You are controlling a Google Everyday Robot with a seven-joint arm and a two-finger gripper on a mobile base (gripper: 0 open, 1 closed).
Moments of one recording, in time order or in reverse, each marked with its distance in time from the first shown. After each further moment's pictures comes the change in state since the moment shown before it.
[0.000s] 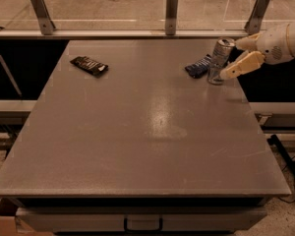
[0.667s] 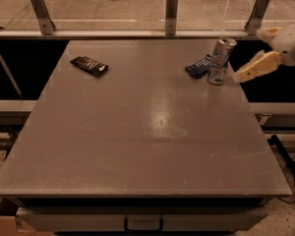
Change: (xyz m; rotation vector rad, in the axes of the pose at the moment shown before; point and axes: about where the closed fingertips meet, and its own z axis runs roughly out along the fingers) arm -0.005 0.014 -0.041 0.056 -0.033 -0.033
